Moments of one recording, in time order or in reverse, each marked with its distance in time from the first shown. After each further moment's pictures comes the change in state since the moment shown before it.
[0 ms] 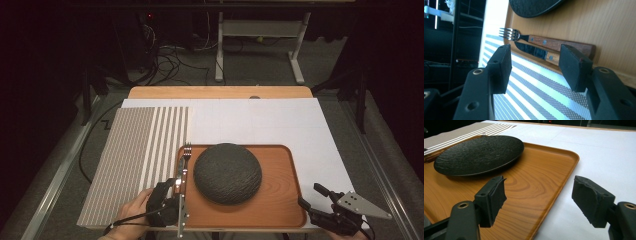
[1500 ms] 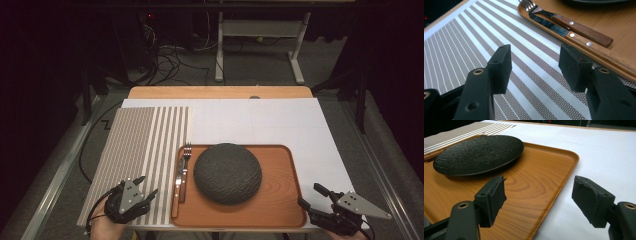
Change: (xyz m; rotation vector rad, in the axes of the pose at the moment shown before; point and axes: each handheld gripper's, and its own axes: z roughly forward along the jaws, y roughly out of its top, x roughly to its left) left arm 0.022 -0.066 -0.008 -0.044 -0.078 -0.414; right arm 0.001 0.000 0.000 -0.001 -0.005 -0.002
